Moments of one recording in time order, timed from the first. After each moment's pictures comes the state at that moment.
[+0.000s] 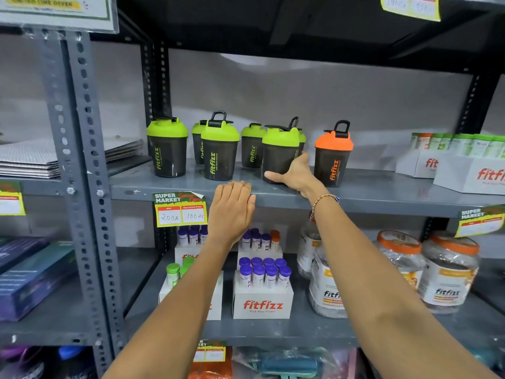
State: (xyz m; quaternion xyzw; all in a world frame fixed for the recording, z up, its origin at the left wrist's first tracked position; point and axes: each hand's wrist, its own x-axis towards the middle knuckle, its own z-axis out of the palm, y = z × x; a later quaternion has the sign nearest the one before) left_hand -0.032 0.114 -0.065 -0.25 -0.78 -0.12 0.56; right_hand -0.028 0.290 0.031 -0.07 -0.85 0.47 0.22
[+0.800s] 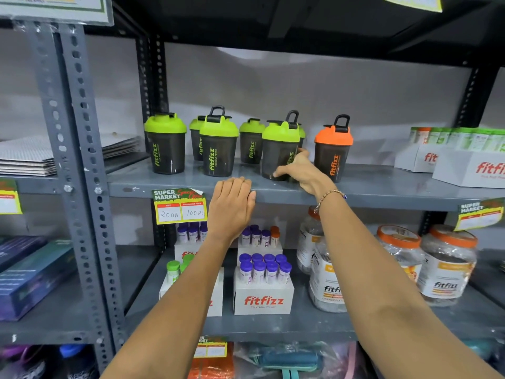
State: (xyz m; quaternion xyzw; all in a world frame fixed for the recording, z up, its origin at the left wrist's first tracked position) left_hand -0.034 0.113 -0.066 -0.26 -0.77 -0.11 0.57; right_hand -0.021 0.293 0.036 -0.05 -0.83 0.53 0.17
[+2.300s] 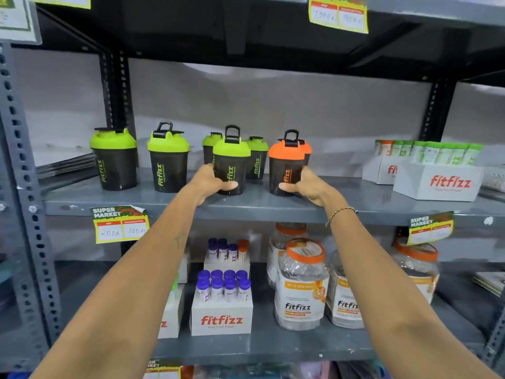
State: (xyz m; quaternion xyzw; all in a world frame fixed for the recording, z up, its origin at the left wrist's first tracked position) left_hand -0.073 0.182 0.033 -0.20 -0.77 -0.60 0.02; right_hand -0.004 0.433 0.041 0.00 -0.82 0.56 0.14
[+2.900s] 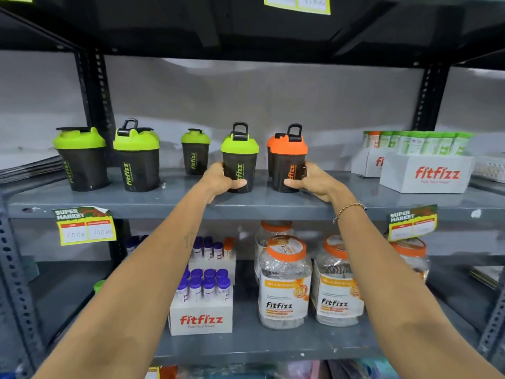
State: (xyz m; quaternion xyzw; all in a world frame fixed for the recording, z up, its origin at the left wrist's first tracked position) left_hand -0.054 0.267 0.034 -0.22 -0.78 -0.58 0.04; right_hand 0.019 0.504 0.042 0.05 -0.82 0.55 0.13
